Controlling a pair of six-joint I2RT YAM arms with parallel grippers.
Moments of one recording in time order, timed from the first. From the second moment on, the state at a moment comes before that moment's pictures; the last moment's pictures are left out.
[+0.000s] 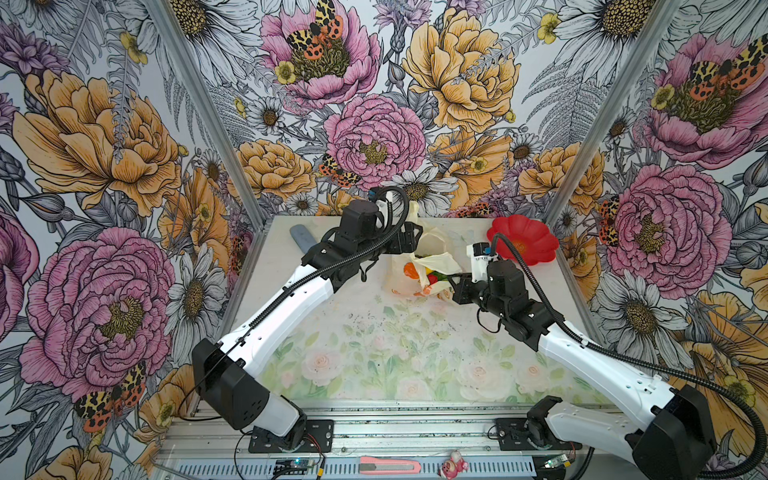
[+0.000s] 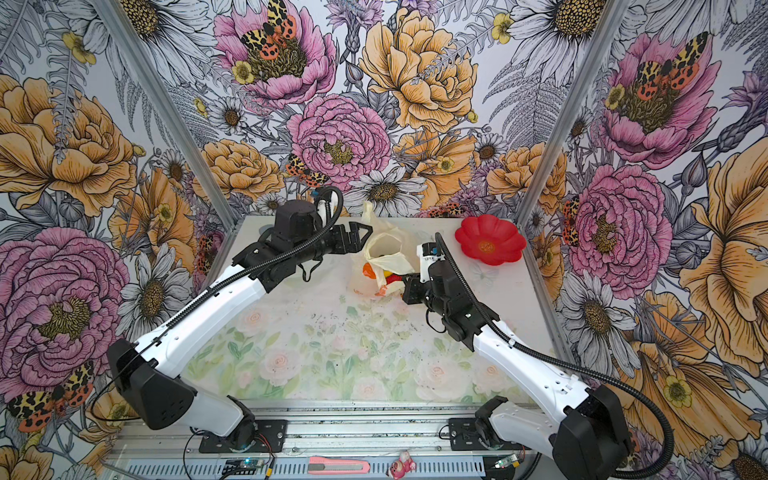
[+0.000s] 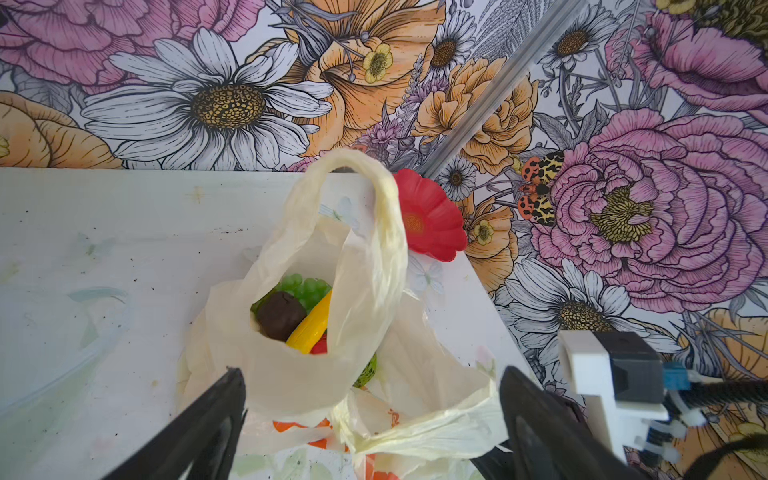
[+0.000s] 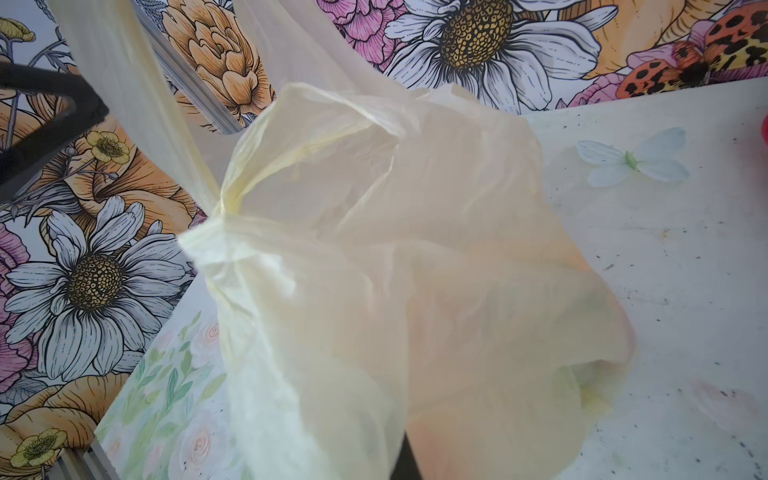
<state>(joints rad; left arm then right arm) -0.62 1.53 1.58 -0.44 0.10 -0.48 0.54 1.13 0.84 -0.16 -0.07 0.45</state>
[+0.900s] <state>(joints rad) -0.58 1.71 1.69 -0.52 0.17 -0.51 0.56 1.07 0.92 -0.29 0.12 0.03</state>
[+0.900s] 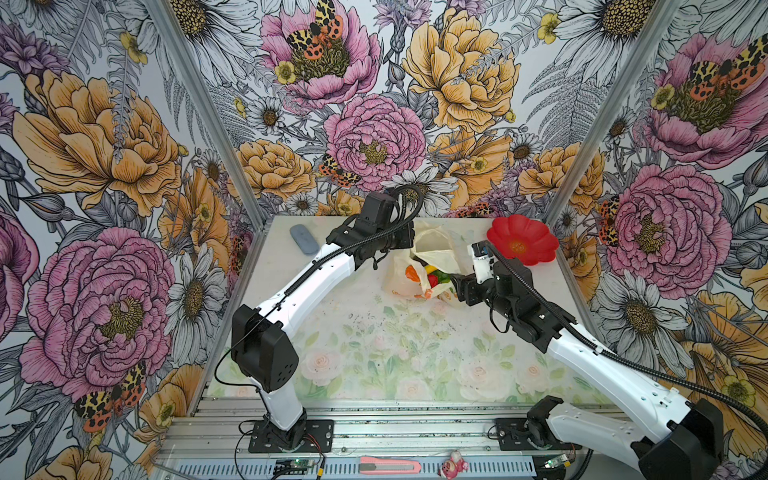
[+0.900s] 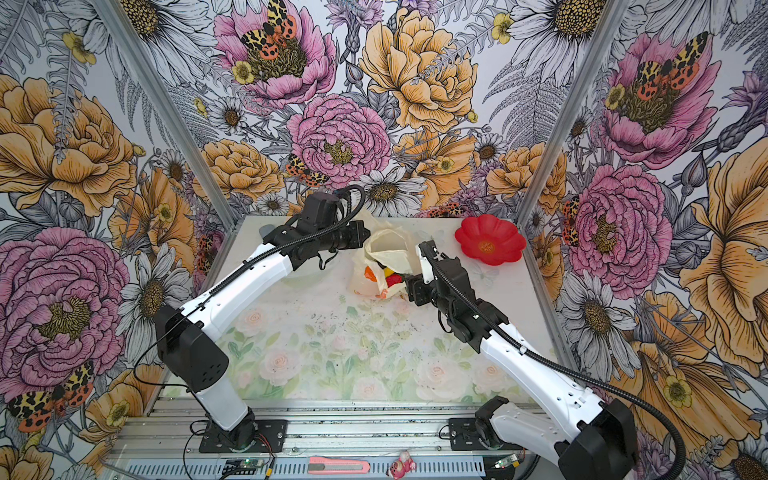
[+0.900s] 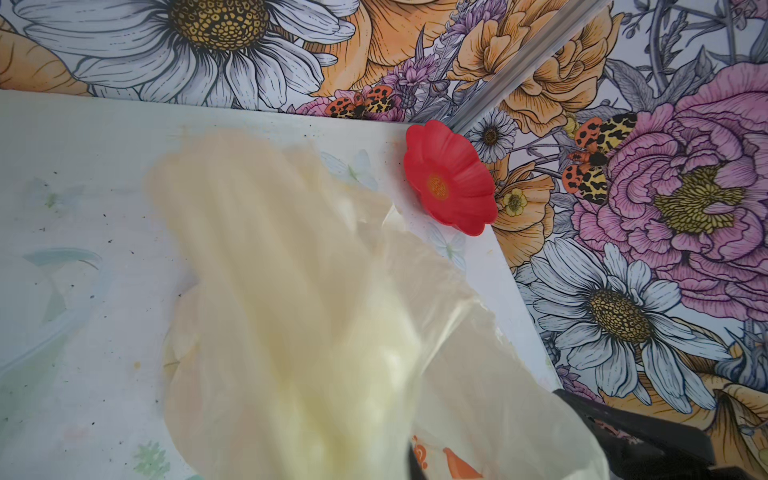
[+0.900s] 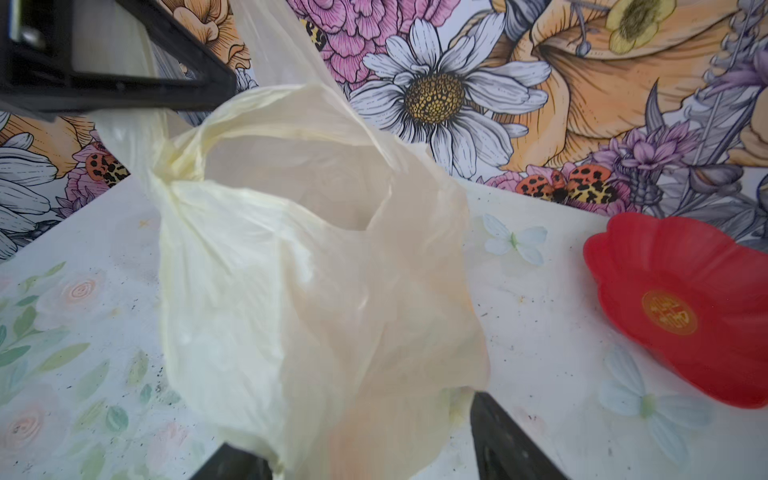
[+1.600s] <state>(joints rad) -0.58 1.61 1.54 -0.36 0.25 -0.58 0.78 1.40 1.23 -0.34 0.60 -0.33</state>
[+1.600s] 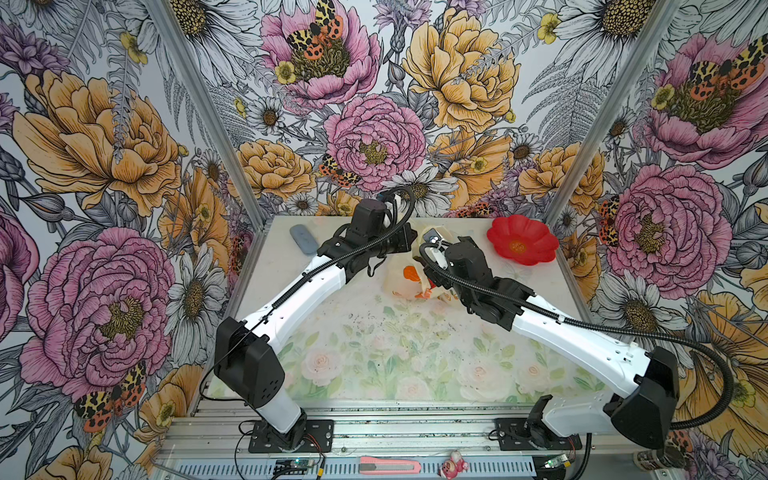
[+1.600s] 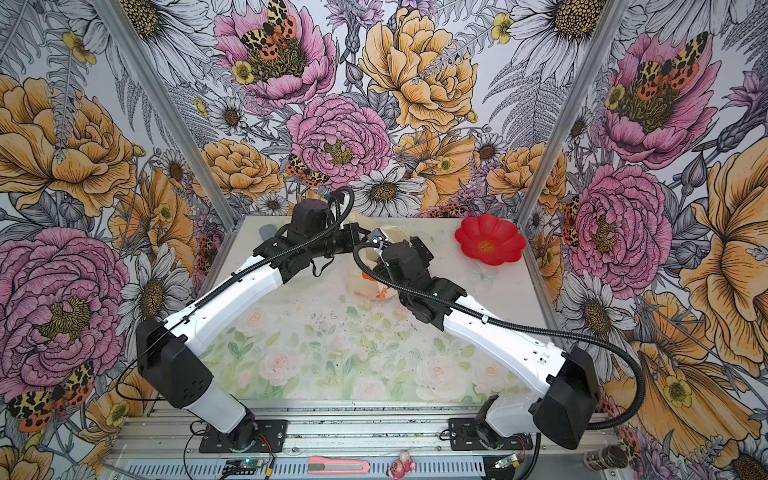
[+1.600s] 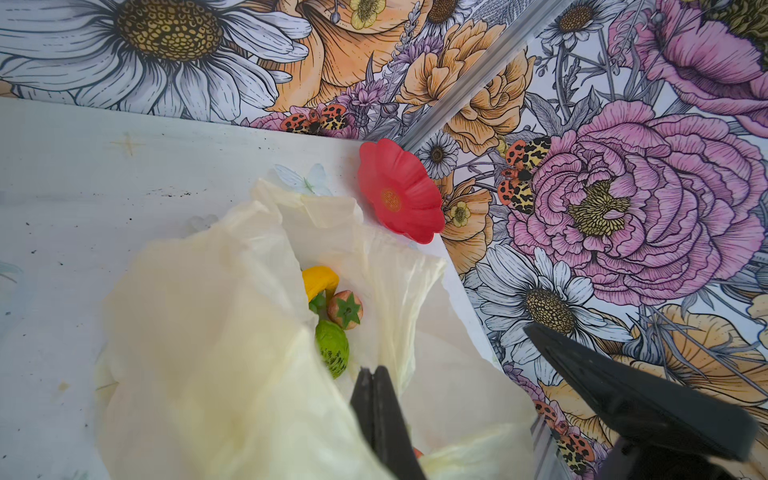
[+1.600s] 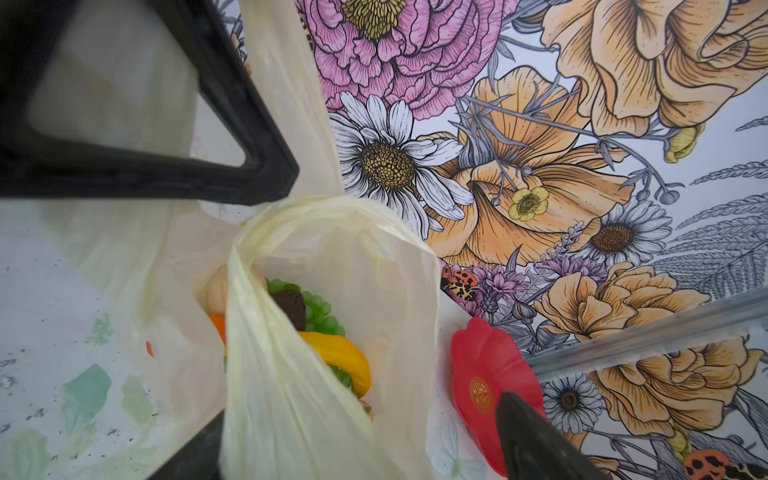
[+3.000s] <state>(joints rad) -0.30 1.13 0.67 -0.05 0.25 -0.82 0.45 1.26 0.65 0.22 0.01 0.68</state>
